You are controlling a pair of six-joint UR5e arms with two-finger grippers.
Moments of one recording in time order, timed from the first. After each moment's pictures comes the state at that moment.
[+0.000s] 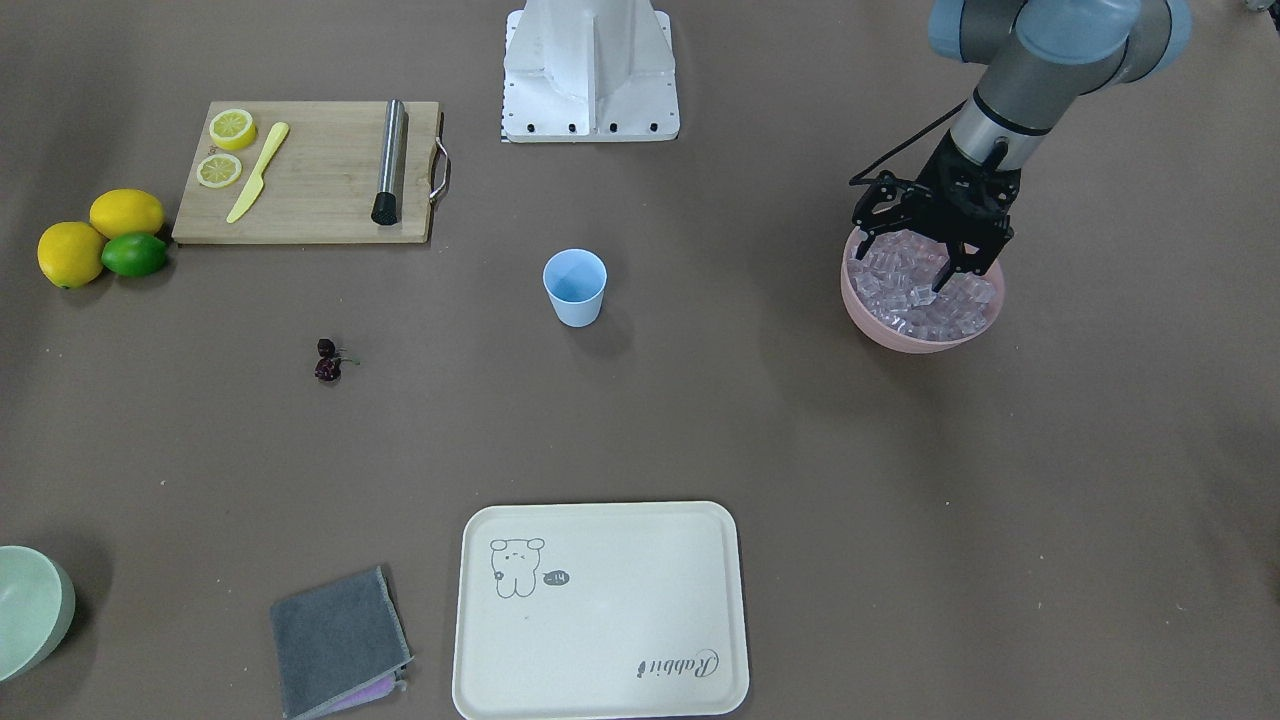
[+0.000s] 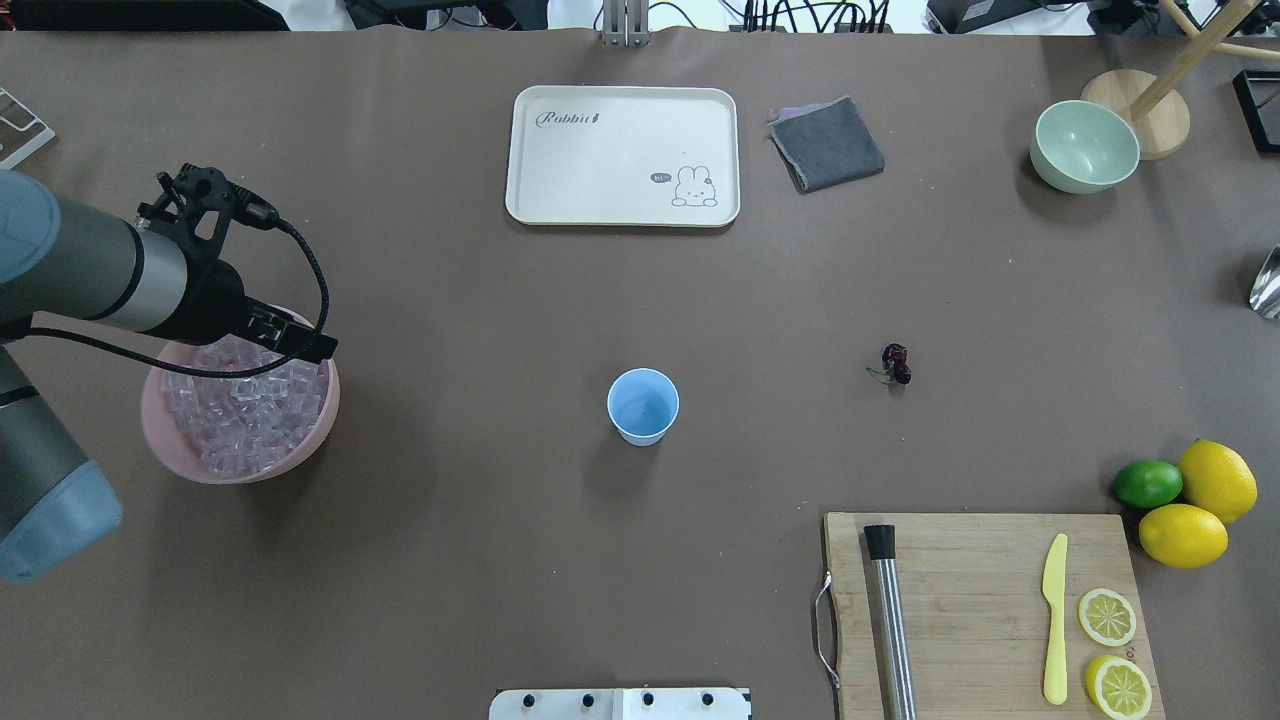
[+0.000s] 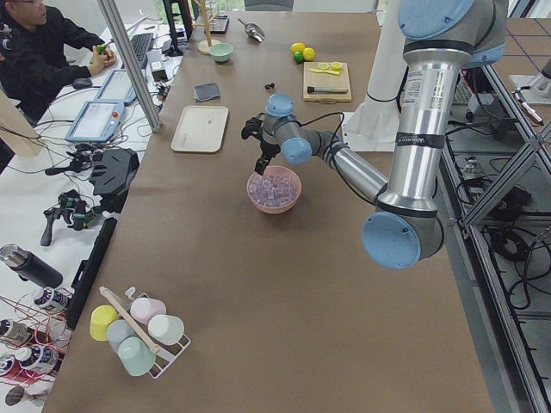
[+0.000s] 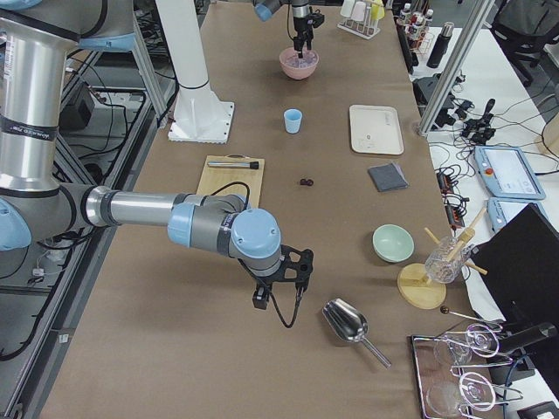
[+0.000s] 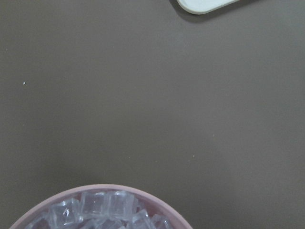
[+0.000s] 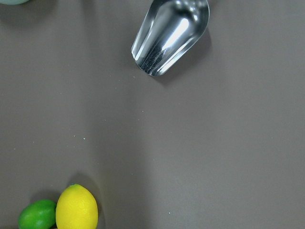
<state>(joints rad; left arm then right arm) -0.77 -1.68 -1.99 -1.92 -2.01 -0.64 1.74 -1.82 1.85 -1.72 2.45 -0.04</state>
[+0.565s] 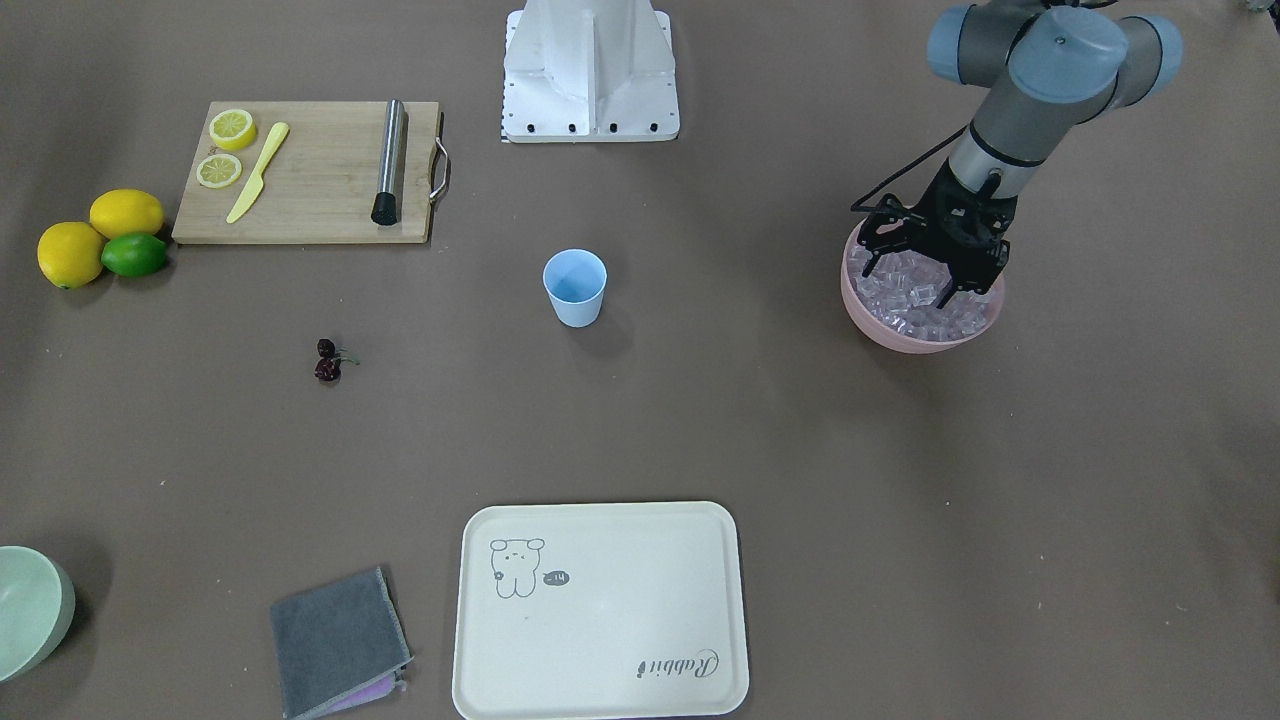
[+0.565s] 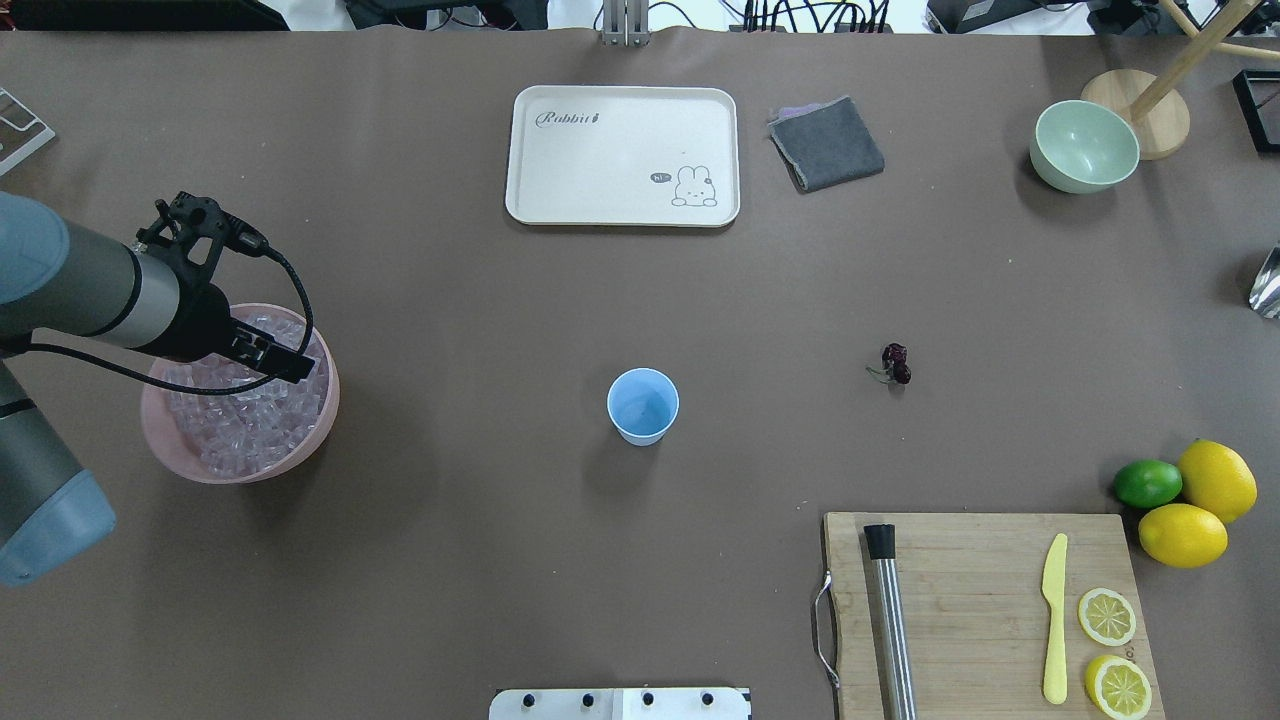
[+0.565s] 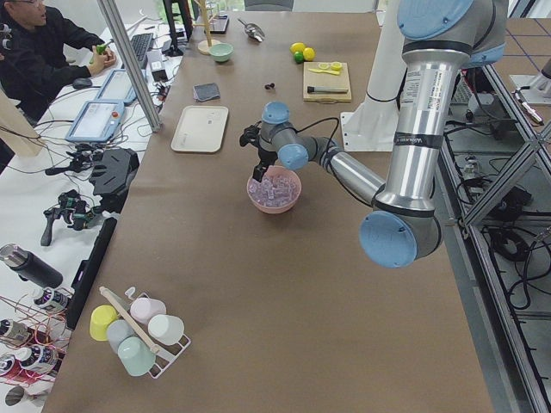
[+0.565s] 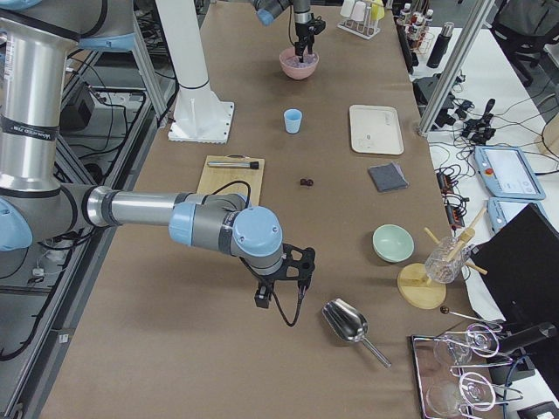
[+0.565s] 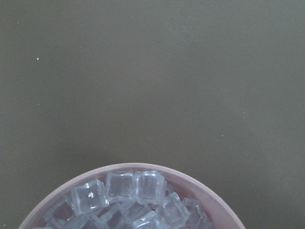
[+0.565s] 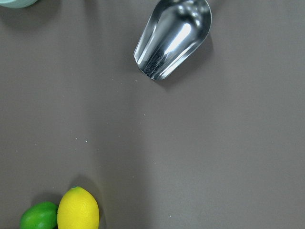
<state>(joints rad) -0.76 -1.71 -1.92 -1.93 -2.01 -0.59 1.74 -1.81 1.85 -1.72 2.45 -0.04</state>
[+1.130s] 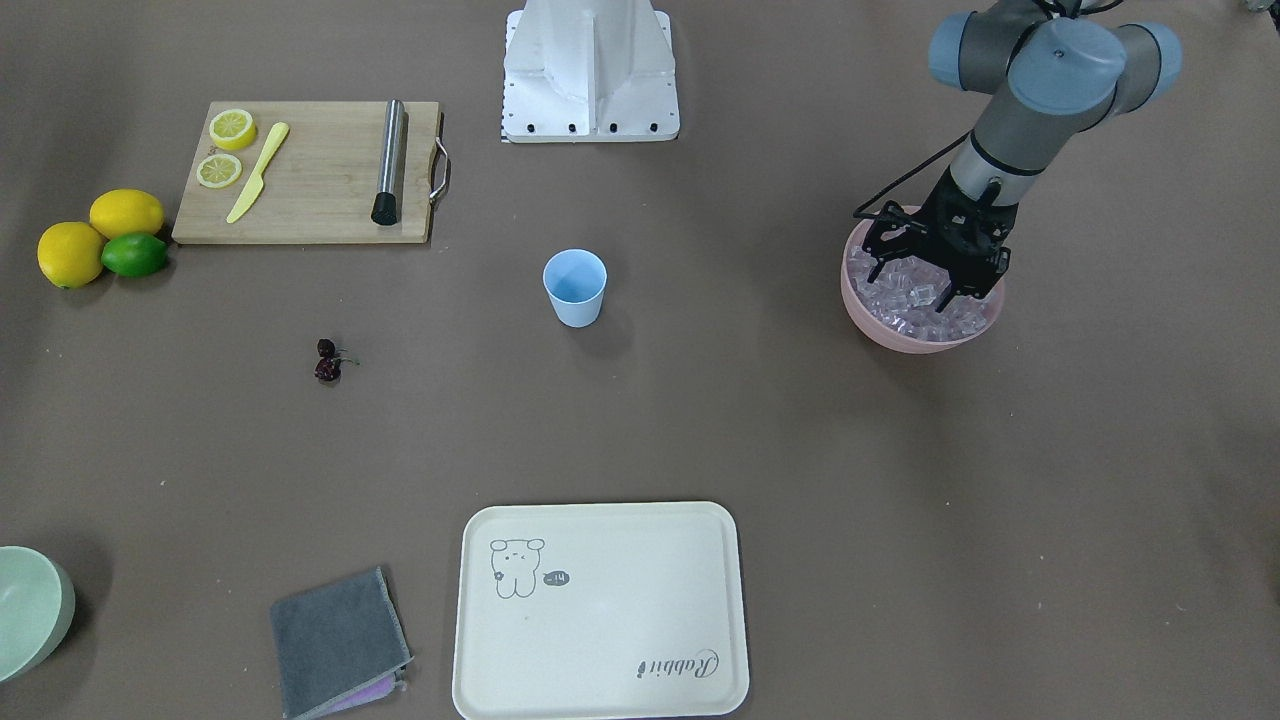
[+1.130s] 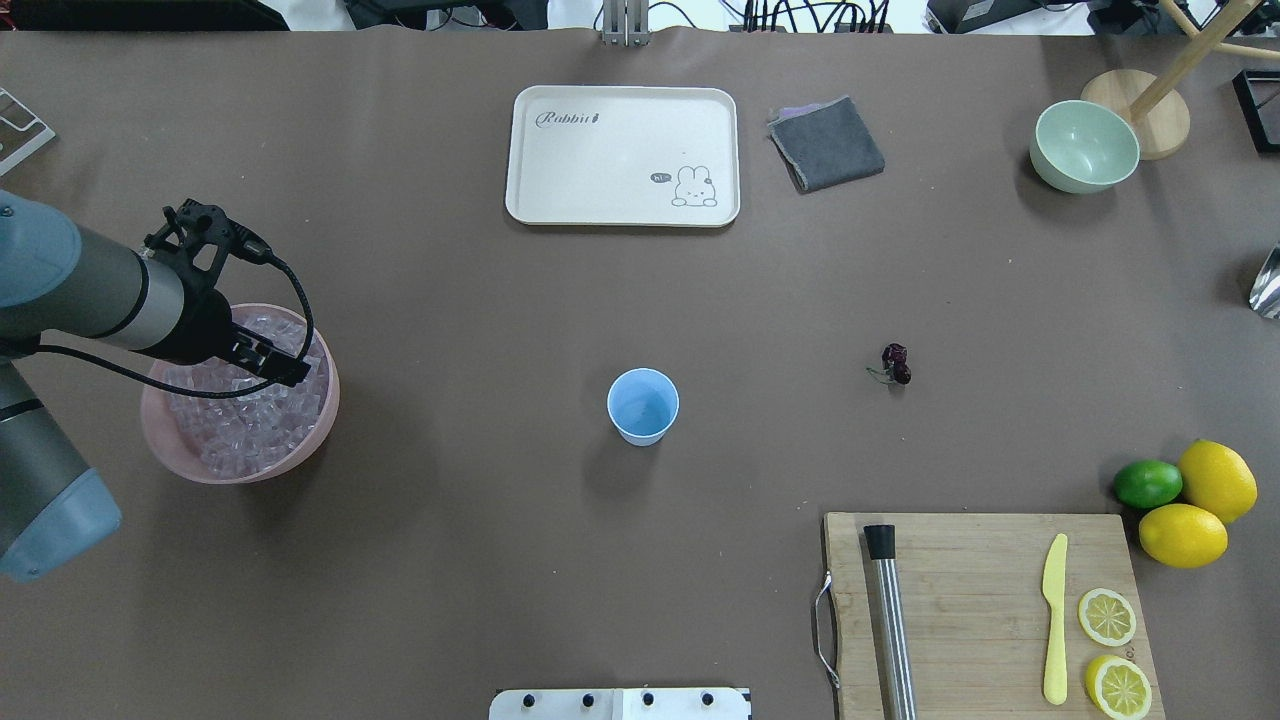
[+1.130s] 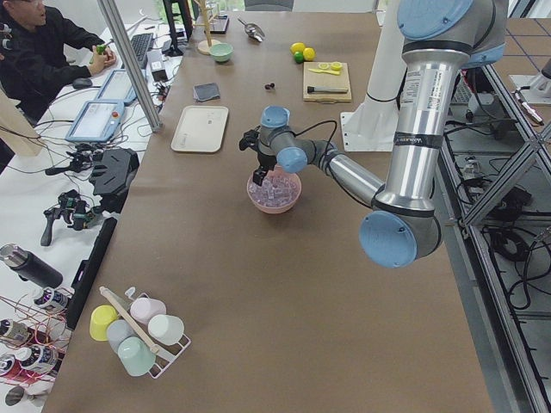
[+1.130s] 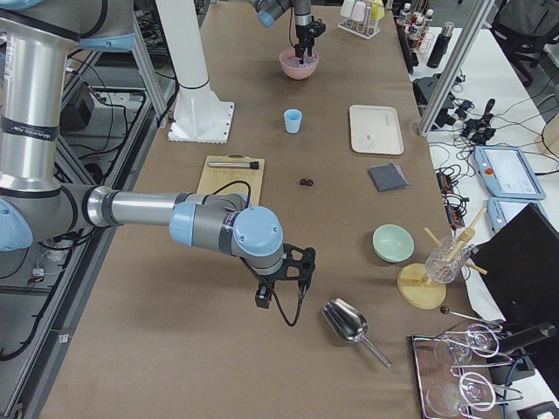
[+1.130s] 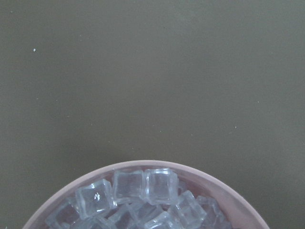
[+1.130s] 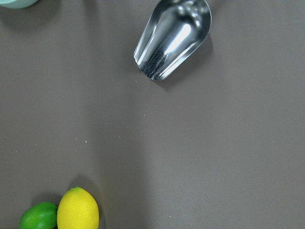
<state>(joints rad) -0.76 -1.71 -1.89 -1.94 -2.01 -0.57 1.74 -1.81 1.85 -1.72 2.45 -0.04</state>
